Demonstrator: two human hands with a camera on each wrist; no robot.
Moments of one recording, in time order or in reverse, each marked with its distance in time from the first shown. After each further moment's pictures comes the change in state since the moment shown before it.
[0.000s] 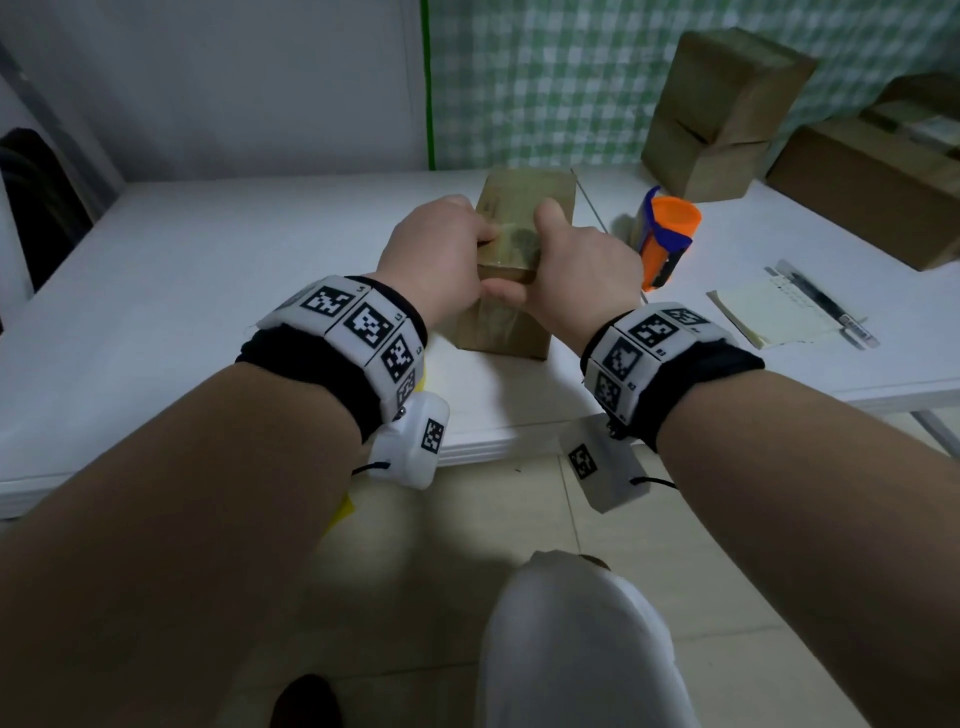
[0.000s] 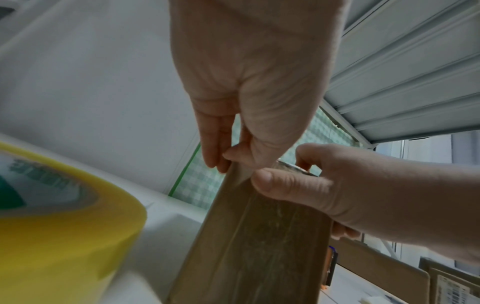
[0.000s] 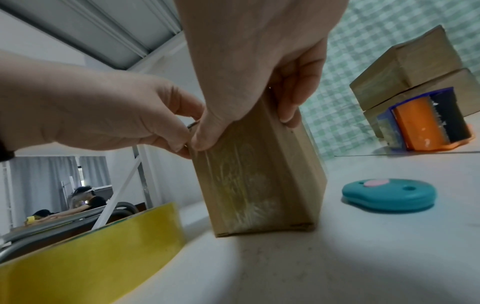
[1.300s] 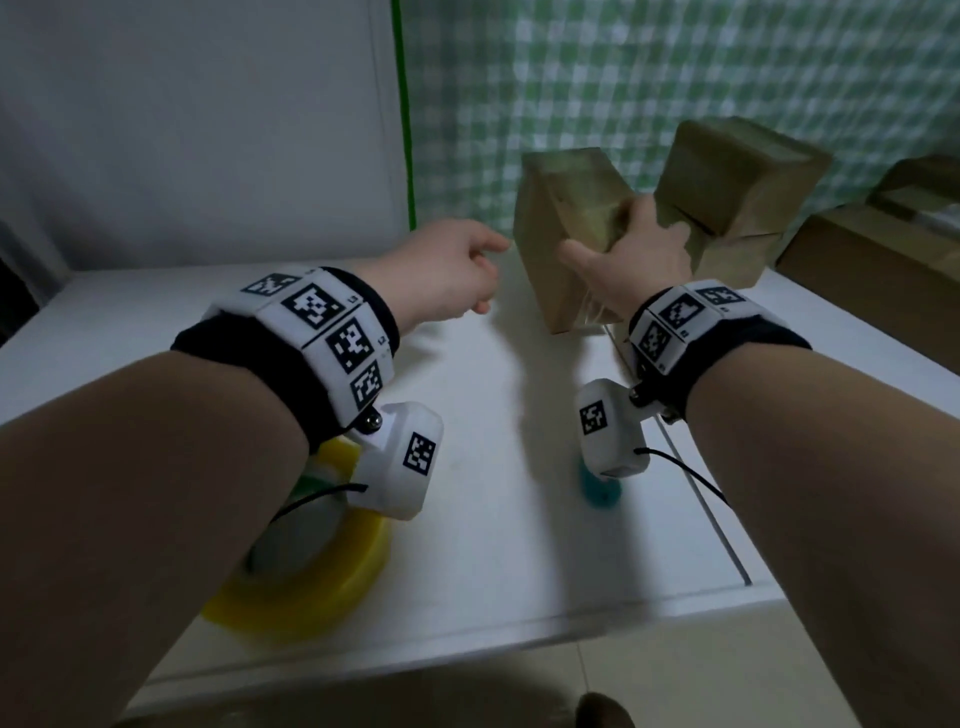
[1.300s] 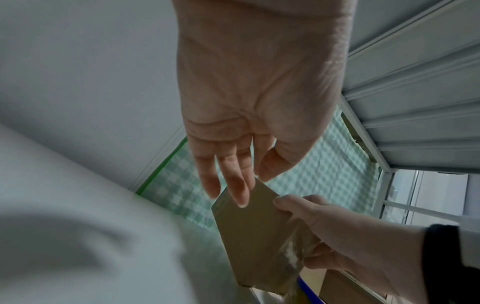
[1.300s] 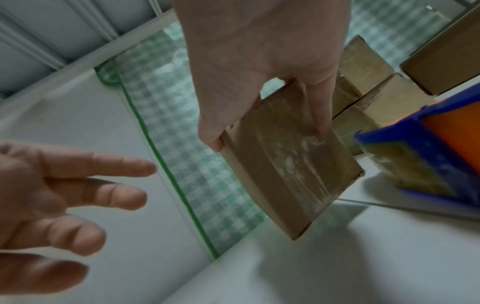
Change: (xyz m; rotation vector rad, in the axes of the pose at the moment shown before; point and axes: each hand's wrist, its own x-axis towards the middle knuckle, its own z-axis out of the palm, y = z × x) left_hand 0.116 -0.002 -0.014 -0.618 -0.167 -0.177; right_hand 0.154 0.071 0.005 0.432 0.071 0.489
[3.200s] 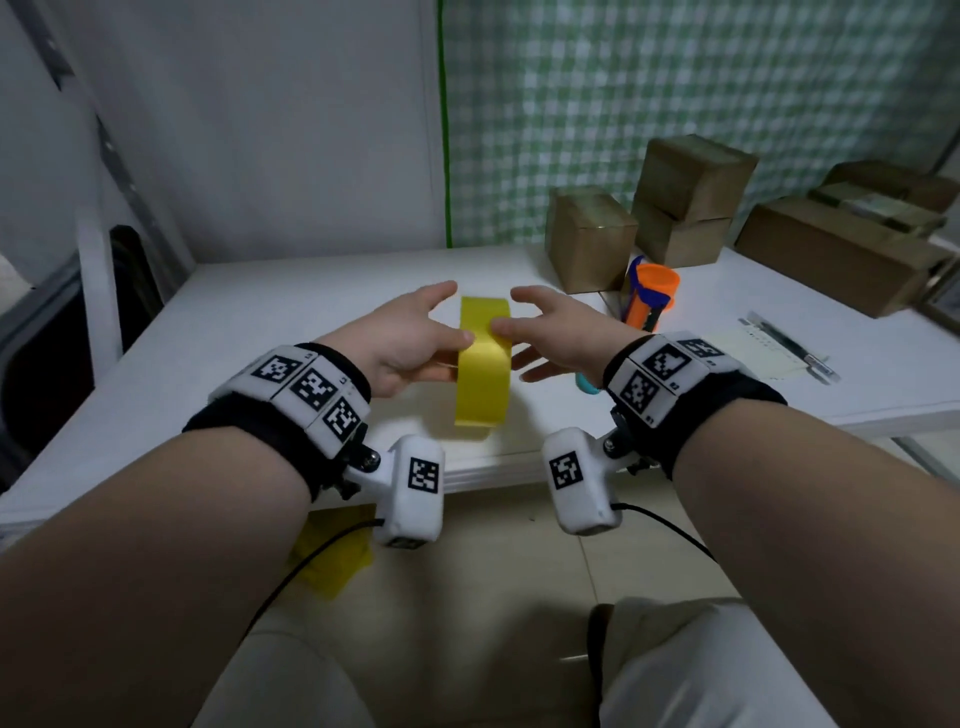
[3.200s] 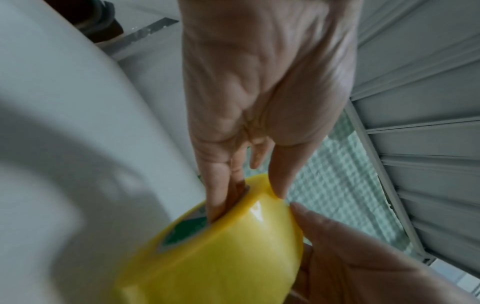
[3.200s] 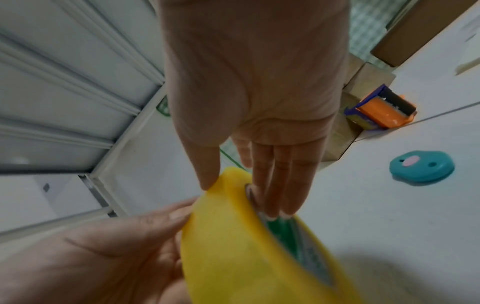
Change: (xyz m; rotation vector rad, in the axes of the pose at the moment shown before) left_hand -0.183 -0.031 -0.008 -0.520 -0.061 -0.223; right_hand -0.213 -0.016 -0.043 0.429 -0.699 -0.075
